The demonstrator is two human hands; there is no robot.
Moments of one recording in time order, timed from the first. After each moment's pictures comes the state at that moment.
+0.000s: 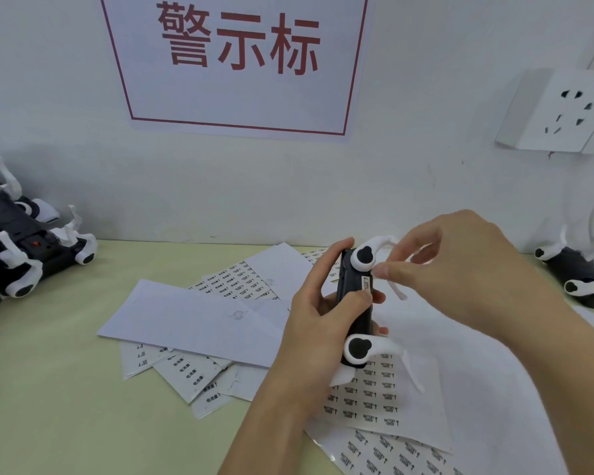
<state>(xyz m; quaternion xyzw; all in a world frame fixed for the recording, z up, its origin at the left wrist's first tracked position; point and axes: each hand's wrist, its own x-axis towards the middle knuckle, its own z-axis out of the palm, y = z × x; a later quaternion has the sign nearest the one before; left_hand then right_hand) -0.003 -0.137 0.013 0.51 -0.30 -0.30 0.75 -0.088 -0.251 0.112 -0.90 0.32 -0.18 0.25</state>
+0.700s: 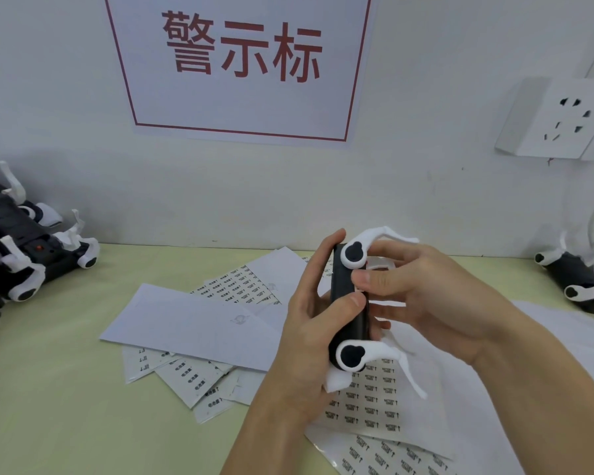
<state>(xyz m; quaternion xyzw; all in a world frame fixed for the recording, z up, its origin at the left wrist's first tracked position) -0.002 -0.133 0.012 0.36 -0.34 -0.32 0.81 -0.077 -0.251 0.089 -0.72 0.17 -0.07 0.67</state>
